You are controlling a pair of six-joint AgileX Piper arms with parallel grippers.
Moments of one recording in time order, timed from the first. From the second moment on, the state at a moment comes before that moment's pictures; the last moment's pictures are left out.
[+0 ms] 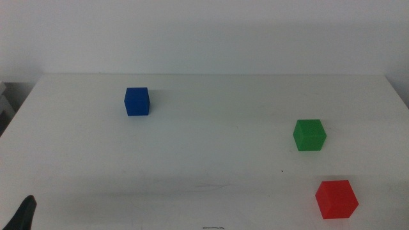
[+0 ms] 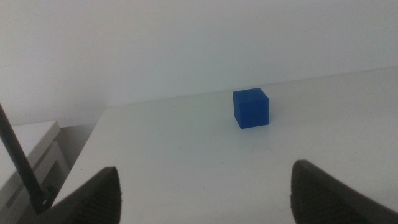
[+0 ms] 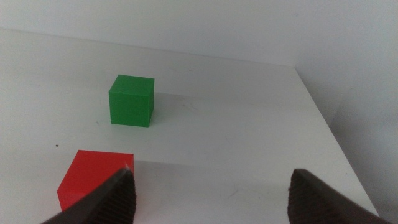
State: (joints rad) left arm -0.06 -0.01 0.03 -0.01 0.13 0.11; right arm 0.02 -0.01 0.03 -0.05 0.27 -0.08
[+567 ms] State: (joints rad) left arm -0.06 -0.01 0.03 -0.01 0.13 0.11; right arm 0.02 -0.01 0.03 -0.05 0.28 0.06
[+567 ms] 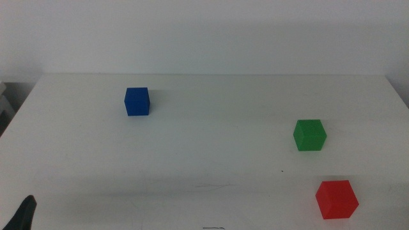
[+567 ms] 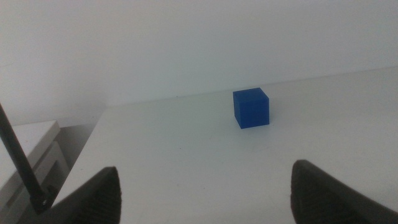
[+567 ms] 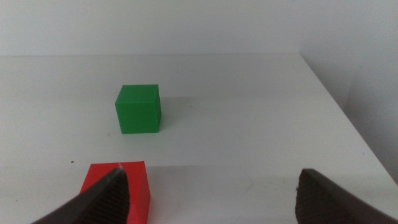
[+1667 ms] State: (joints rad) left arm -0.06 -0.01 0.03 -0.01 0.13 0.11; right arm 0.33 1.20 -0.97 -0.02 1.08 0.14
